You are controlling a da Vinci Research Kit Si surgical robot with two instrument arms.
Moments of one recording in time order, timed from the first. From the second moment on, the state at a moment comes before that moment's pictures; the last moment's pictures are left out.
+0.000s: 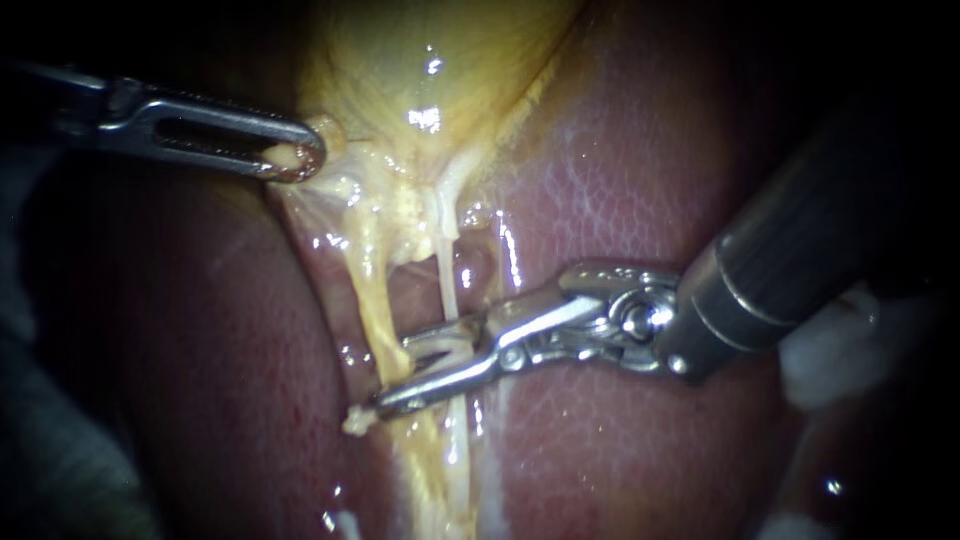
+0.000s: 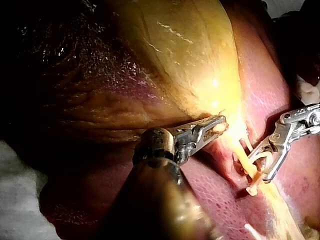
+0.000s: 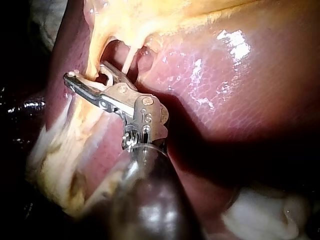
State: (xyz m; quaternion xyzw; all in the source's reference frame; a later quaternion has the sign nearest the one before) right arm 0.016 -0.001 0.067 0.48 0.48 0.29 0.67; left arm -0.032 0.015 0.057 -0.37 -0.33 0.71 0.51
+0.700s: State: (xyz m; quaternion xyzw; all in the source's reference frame) right arm 0.019 -0.002 0.067 0.48 0.50 0.30 0.65; left arm -0.032 0.015 0.057 -0.37 -0.33 0.71 0.51
